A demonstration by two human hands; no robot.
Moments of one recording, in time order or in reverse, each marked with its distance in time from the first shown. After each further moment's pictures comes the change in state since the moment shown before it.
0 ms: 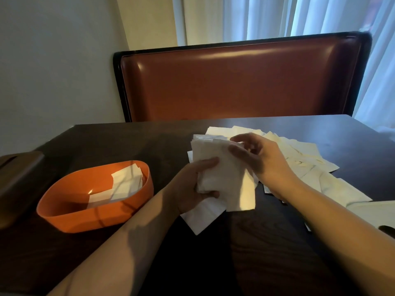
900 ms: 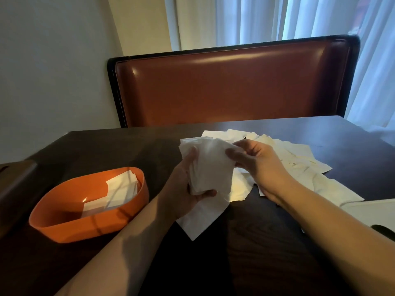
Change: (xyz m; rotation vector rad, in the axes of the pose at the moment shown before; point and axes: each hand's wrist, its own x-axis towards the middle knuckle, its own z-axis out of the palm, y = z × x) left_hand 0.003 0.002 -0.001 -0.033 0.204 0.053; right_hand 0.004 0.007 -0.001 0.298 0.010 0.108
